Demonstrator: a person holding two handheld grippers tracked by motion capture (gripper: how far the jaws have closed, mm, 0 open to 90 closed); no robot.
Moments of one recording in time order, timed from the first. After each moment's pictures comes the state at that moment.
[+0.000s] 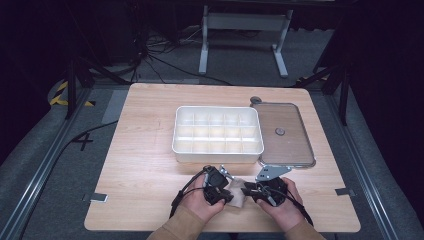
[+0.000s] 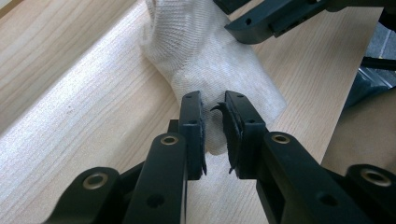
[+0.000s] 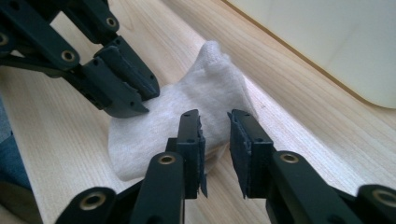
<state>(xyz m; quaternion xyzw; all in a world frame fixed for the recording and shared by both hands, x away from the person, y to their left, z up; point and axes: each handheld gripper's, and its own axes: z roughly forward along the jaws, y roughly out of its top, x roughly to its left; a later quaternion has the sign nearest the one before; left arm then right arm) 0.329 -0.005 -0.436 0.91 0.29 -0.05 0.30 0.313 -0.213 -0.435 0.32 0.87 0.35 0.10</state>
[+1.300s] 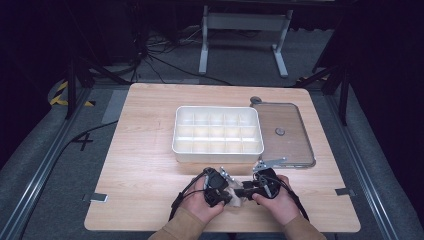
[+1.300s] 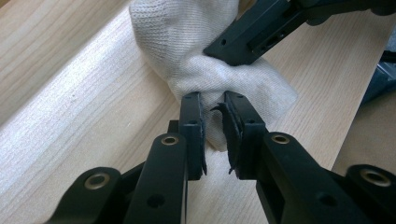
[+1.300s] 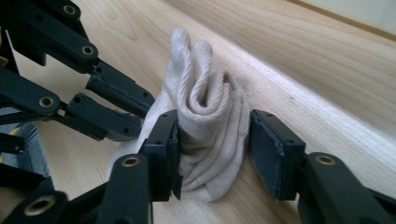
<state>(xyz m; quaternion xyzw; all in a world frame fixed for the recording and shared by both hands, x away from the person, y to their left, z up) 0.325 -0.005 -0.440 0.91 0.30 -0.04 0.28 0.340 -0.211 -0.456 0.39 0.84 0.37 -0.03</state>
